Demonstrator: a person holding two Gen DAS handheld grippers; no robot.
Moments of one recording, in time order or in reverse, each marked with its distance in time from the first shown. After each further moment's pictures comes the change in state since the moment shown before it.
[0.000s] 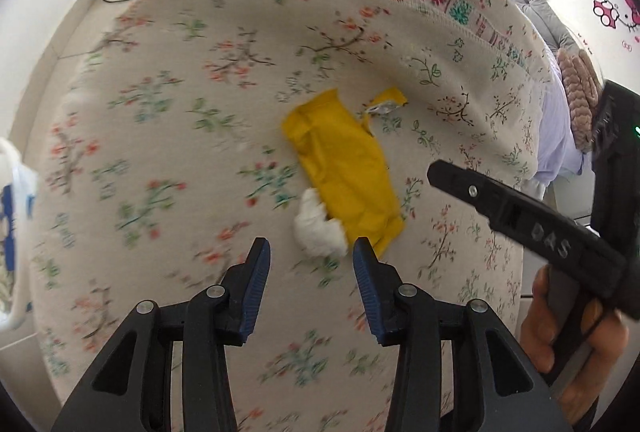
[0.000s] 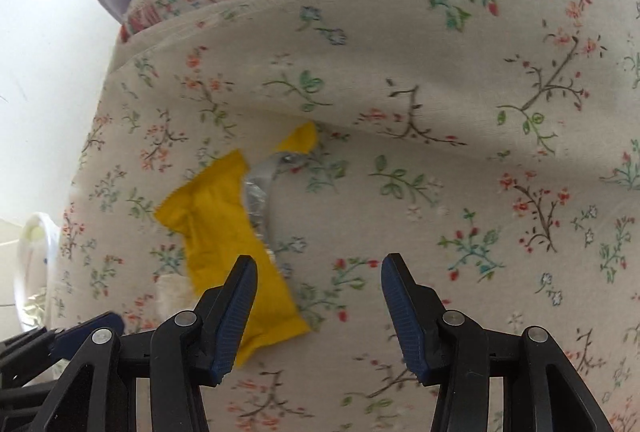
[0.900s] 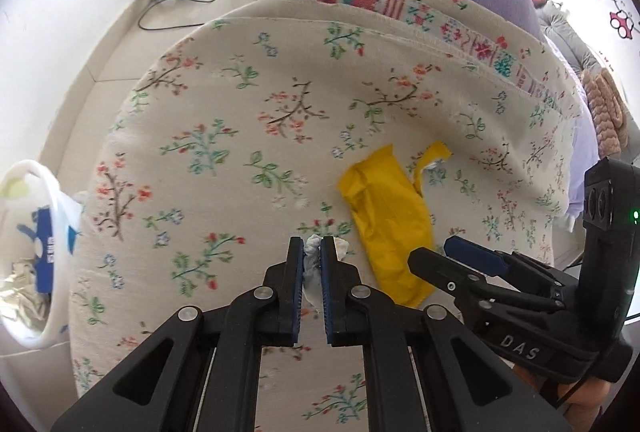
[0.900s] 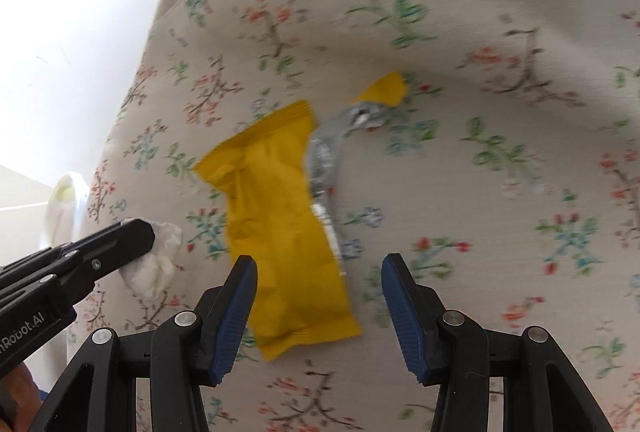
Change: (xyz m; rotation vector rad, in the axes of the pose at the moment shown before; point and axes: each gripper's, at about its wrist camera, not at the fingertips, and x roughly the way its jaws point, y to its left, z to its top) left arm -0.020 0.030 0.014 -0.026 -0.125 0.126; right arm 0.034 0.017 -0.015 -0.082 0.043 0.148
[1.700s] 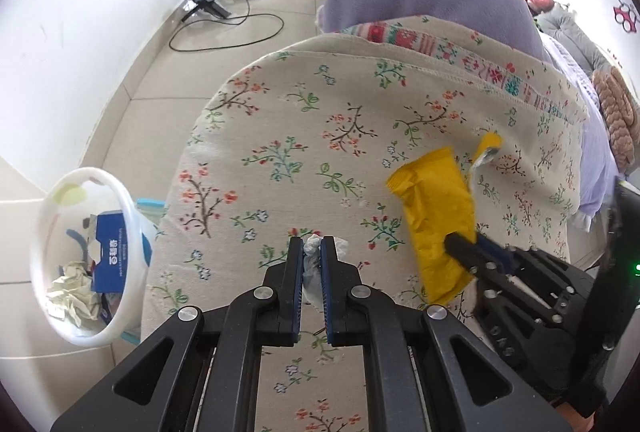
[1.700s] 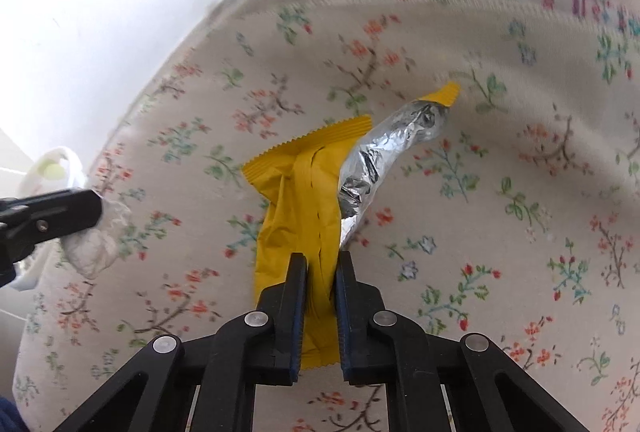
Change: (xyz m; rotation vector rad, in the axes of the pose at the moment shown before) left arm -0.047 0.035 -0.013 0.014 -0.075 0.080; right arm -0.014 0.056 -0.024 -0.202 -0.199 -0.156
